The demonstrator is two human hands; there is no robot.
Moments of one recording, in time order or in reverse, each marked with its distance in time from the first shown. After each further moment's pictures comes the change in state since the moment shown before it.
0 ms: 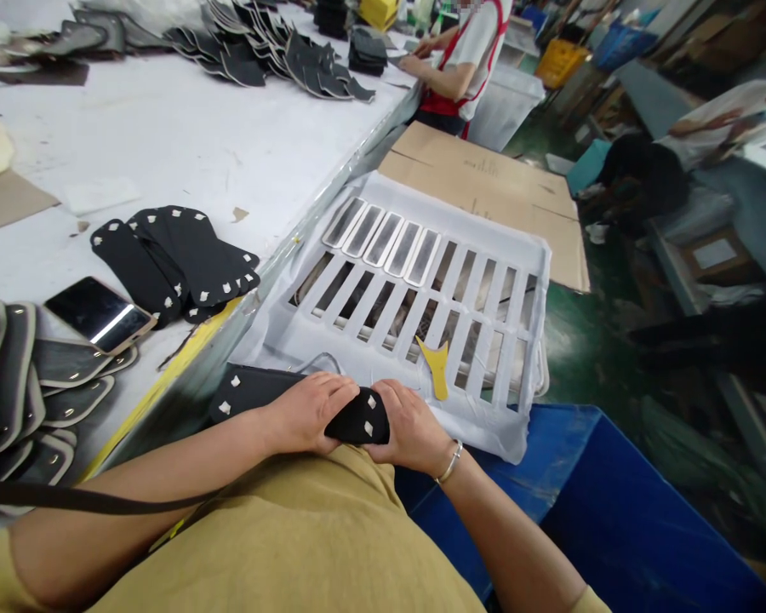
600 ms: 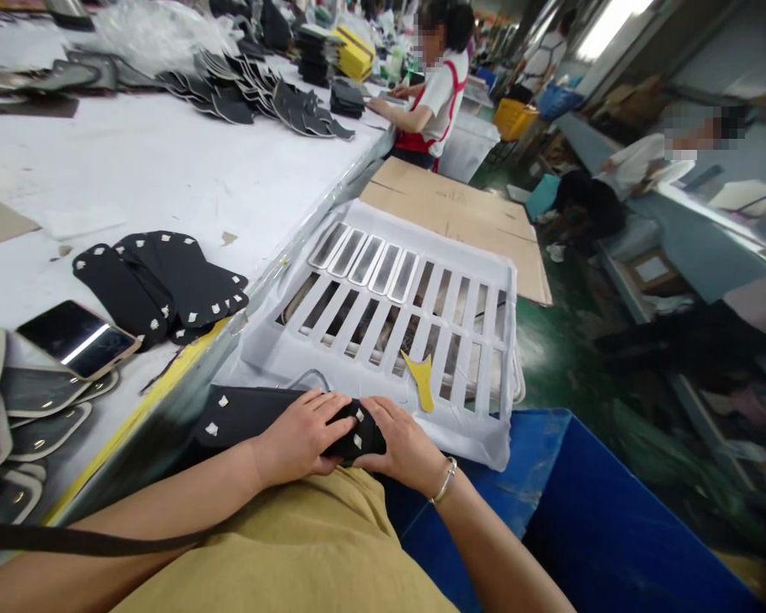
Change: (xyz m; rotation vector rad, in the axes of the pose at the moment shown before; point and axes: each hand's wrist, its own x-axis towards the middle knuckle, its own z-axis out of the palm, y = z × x) left_hand -0.006 0.014 0.007 0.199 0.039 0.039; right_hand -0.016 -0.001 -0.001 0.123 -0.023 0.054
